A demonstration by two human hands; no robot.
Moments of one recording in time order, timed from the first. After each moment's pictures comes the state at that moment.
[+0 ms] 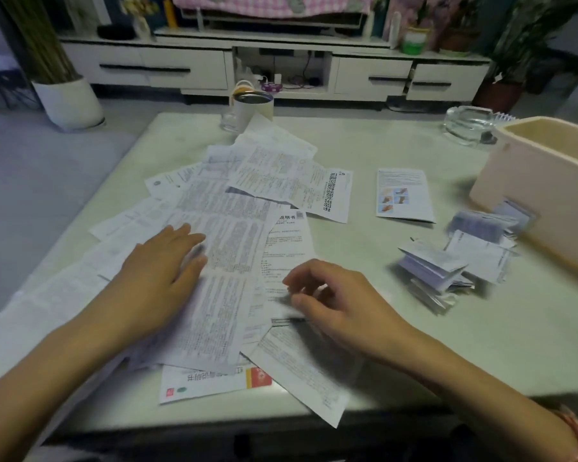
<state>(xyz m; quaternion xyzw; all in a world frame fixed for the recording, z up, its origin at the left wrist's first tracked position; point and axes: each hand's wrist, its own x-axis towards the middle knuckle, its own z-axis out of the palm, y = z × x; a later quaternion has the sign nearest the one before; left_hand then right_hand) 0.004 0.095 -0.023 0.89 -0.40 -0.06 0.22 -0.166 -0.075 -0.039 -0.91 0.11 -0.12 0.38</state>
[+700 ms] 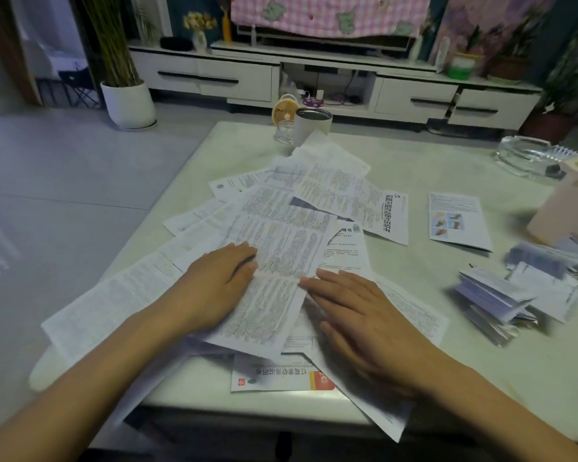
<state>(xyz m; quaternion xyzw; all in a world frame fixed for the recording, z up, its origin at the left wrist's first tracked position) 0.019 0.116 -0.033 0.87 -0.40 -0.11 0.25 -0.144 -0.049 -0.053 -0.97 -0.09 -0.19 0.08</state>
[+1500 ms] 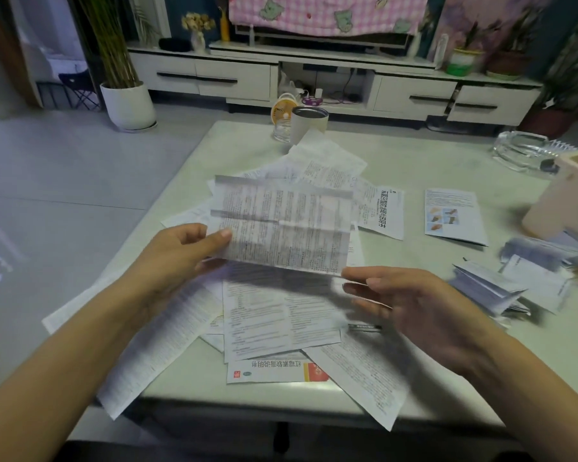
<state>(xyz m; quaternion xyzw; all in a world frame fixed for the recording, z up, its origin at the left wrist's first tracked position) 0.026 0.134 -0.006 0.71 -0.16 -0.27 0.63 -0.165 -0.061 -0.005 -0.57 0.26 -0.08 0.78</state>
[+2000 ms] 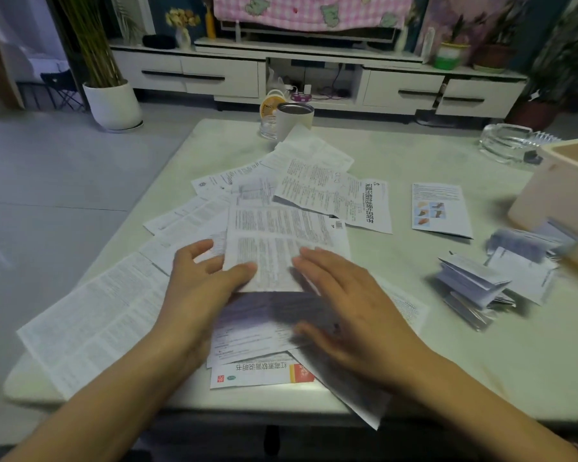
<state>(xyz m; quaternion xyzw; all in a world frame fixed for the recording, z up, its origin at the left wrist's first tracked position) -0.034 0.103 -0.009 0.67 -0.04 -0.23 0.70 -0.151 -0.044 -0.048 -0.97 -0.02 -0.24 0.08</state>
